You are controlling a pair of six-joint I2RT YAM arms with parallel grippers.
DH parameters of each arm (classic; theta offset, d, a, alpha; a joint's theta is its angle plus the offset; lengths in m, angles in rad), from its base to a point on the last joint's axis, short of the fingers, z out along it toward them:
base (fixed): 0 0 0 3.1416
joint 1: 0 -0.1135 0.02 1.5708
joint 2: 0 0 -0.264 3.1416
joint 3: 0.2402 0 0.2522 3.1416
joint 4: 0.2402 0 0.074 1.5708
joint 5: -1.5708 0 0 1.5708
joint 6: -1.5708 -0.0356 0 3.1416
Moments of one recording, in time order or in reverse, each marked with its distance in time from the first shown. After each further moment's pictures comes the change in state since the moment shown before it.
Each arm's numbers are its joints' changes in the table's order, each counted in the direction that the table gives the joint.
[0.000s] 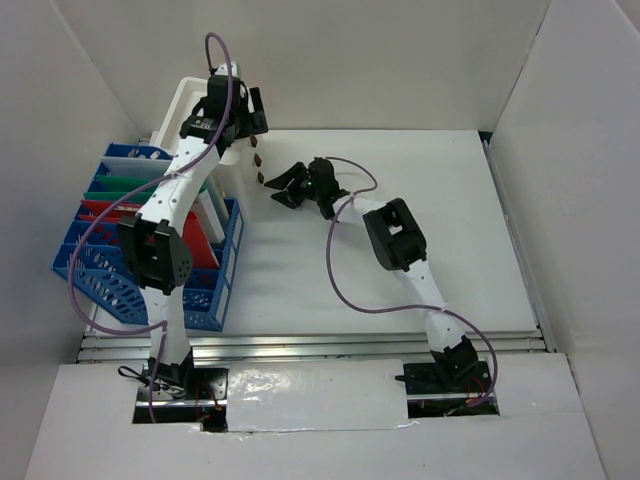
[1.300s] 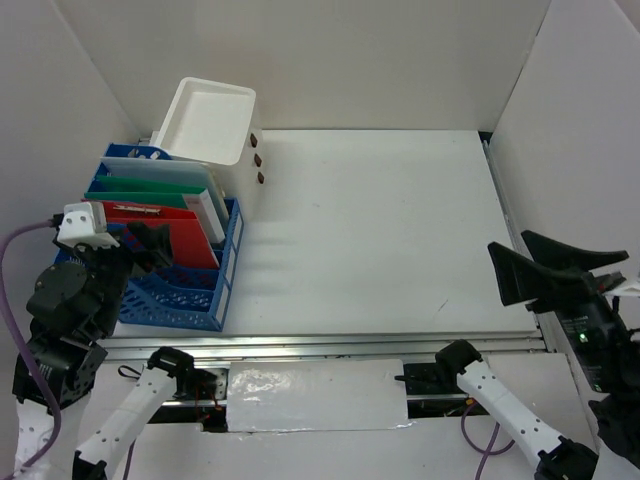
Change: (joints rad) left arm 0.057 -1.492 -0.876 0.150 0.130 -0.116; right arm 0.040 -2.221 -0.541 1.058 -0.523 0.954
